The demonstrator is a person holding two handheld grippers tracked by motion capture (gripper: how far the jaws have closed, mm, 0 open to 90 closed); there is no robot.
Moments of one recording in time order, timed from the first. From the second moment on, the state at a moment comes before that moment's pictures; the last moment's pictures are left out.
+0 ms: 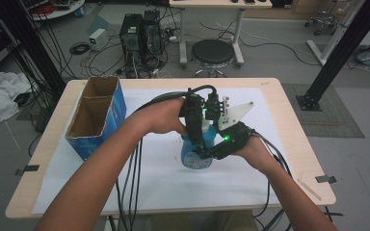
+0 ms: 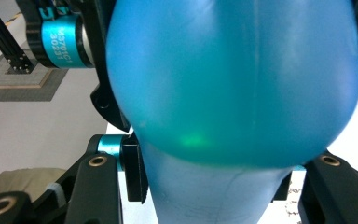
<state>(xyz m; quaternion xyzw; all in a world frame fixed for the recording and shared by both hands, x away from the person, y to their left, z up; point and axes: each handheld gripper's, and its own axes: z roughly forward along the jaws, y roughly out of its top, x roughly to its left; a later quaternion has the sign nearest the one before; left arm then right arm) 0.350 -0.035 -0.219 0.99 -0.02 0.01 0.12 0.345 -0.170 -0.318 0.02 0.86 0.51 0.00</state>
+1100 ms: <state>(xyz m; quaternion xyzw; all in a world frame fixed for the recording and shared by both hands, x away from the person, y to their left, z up) 0.357 -0.002 -0.196 0.99 0.02 0.02 0.14 0.348 -0.220 -0.310 0.06 0.87 0.50 0.01</state>
